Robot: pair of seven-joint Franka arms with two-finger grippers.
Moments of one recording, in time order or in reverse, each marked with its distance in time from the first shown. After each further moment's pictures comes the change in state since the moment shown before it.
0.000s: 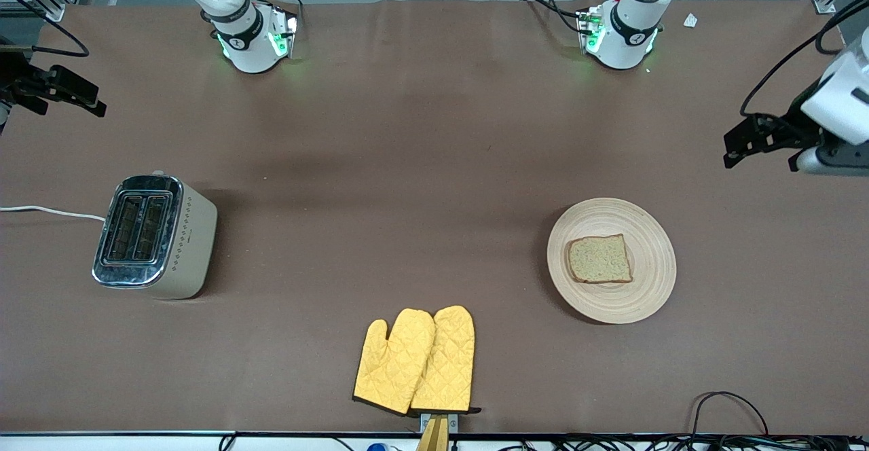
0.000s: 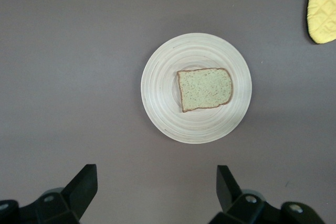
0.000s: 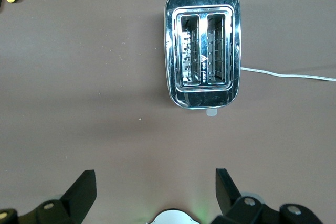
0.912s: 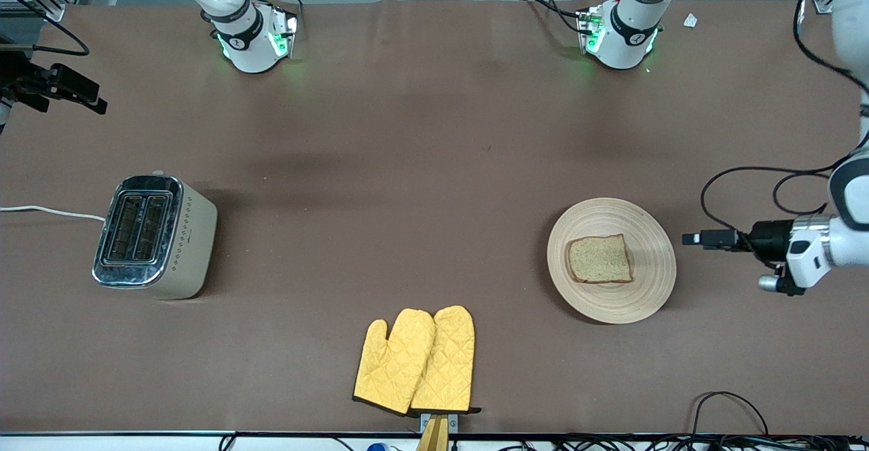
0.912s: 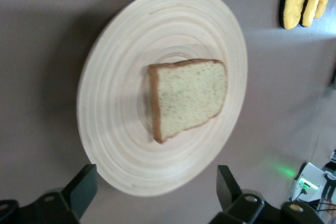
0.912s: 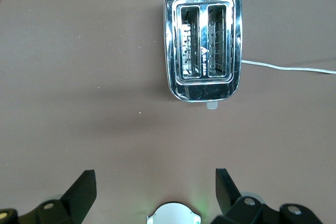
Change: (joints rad) left arm 0.276 0.610 0.015 0.024 -0.536 0.125 0.512; right arm -0.001 0.000 -0.002 0.002 0.006 -0.031 0.000
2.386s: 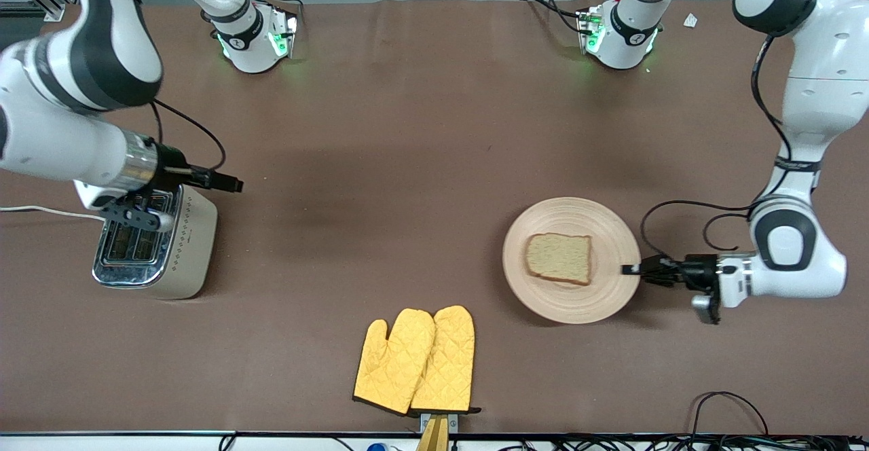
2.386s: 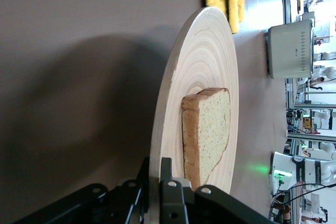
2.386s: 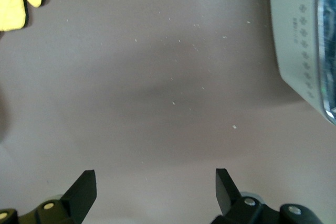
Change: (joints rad) left arm -0.047 0.210 -0.172 0.101 -0.177 0.118 0.223; right arm 0.171 0.282 0.008 -0.145 0.262 0.355 0.313
